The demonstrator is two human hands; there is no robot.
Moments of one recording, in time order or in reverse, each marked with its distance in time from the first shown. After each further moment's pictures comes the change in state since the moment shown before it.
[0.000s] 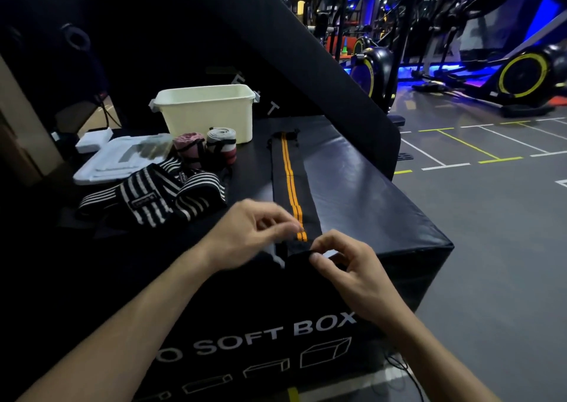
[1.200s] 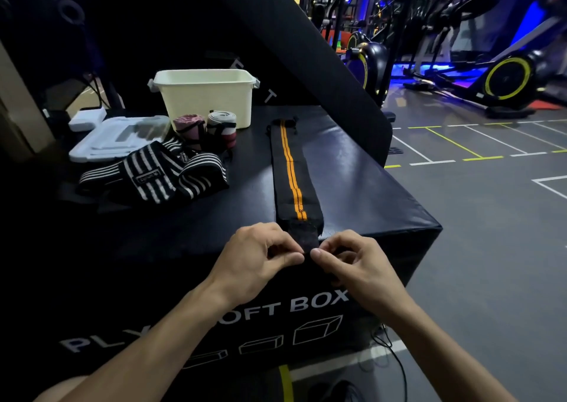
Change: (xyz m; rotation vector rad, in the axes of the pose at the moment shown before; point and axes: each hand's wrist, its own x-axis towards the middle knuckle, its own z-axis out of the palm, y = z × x) left_hand -0.064 0.001 0.042 0.128 0.103 -0.001; right_hand -0.031 -0.001 0.008 -0.007 0.090 0.224
